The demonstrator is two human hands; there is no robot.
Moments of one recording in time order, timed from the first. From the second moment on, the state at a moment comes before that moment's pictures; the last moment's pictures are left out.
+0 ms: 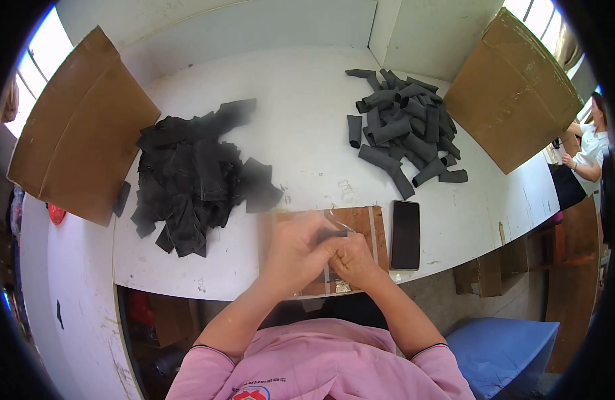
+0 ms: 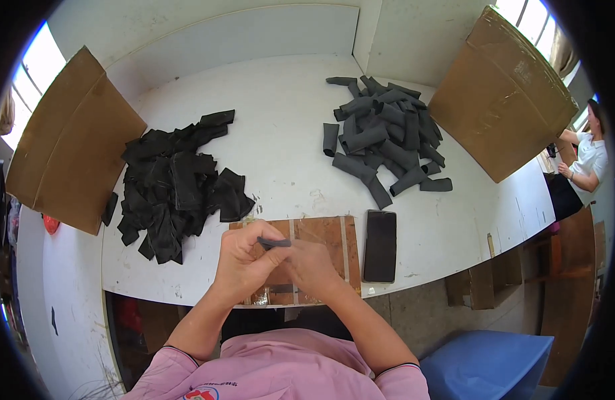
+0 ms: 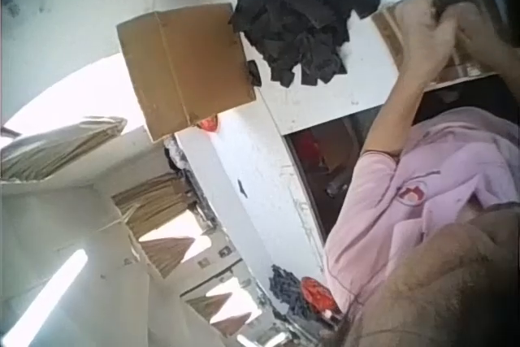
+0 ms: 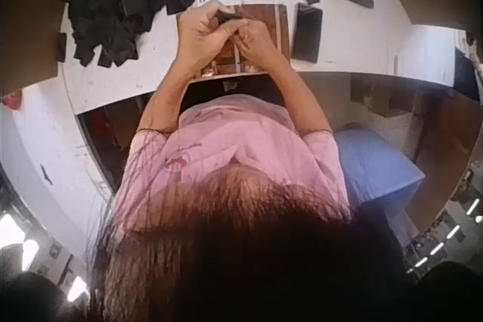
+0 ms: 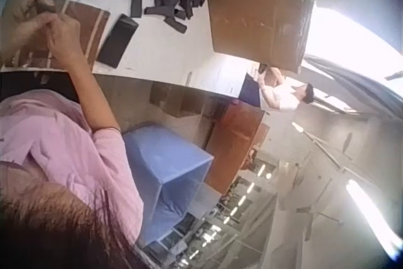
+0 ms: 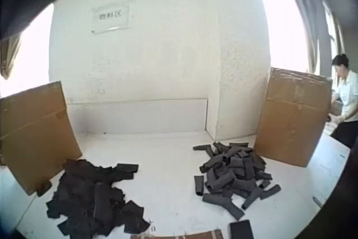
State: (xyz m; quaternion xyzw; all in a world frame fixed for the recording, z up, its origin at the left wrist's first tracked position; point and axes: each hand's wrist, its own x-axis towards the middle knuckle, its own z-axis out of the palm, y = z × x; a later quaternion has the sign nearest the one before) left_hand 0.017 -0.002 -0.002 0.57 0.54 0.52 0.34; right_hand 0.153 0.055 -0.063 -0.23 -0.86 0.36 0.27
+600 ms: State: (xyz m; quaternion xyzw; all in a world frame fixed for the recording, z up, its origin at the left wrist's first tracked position) left_hand 0.011 -0.021 -0.004 0.26 0.32 0.80 0.43; right_hand 0.144 0.052 -0.016 -0.23 -0.90 0.21 0.32
